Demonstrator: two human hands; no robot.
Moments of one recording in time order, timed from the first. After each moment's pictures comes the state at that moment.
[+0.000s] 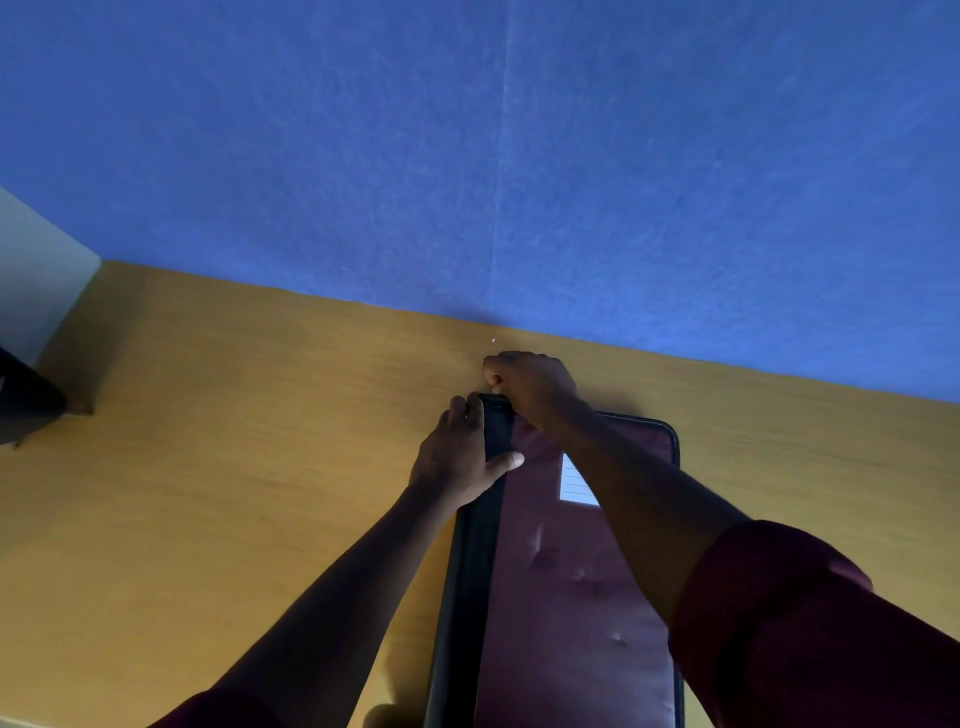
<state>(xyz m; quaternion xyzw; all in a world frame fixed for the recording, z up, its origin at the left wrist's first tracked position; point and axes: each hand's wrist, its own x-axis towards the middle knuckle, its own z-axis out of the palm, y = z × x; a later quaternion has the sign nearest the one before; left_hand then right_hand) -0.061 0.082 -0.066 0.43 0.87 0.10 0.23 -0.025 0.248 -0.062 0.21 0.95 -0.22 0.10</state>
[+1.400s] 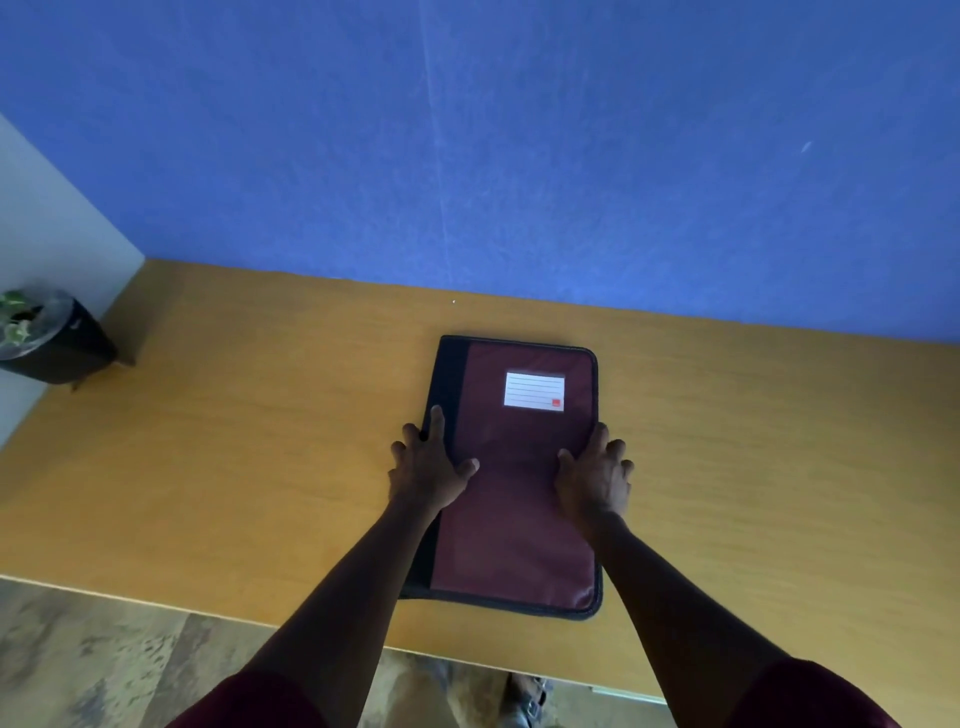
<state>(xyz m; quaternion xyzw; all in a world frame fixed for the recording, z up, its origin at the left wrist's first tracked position) 0.074 -0.007 -0.048 0.27 0.92 0.09 0.27 0.234 0.133 -0.064 0.60 0.75 -0.29 -0.01</state>
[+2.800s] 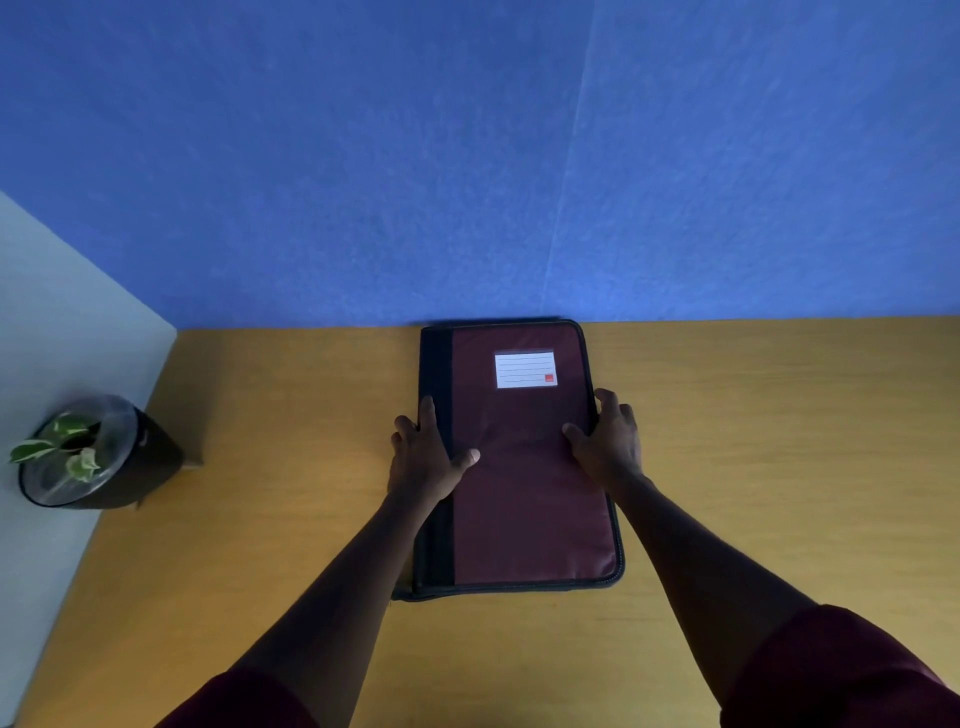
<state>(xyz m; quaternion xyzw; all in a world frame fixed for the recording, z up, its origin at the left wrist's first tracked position) -0.155 -0.049 -0.049 0.32 0.90 0.16 0.27 0.031 0.111 -0.055 0.58 0.73 -0.36 -0.09</state>
